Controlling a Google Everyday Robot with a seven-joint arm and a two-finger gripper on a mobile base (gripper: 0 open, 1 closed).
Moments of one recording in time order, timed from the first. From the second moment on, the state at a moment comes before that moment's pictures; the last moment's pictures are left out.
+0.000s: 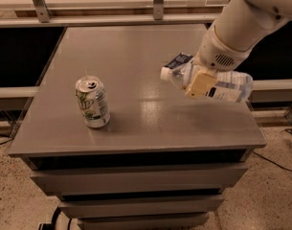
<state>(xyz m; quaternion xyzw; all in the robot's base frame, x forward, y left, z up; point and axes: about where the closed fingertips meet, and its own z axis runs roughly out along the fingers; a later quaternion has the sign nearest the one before) 0.526 -0.122 0.908 -0.61 0.77 0.01 0.20</state>
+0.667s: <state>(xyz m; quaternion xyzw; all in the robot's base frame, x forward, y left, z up) 0.507 -0.135 0.960 -0.61 0.75 0.04 0.26</state>
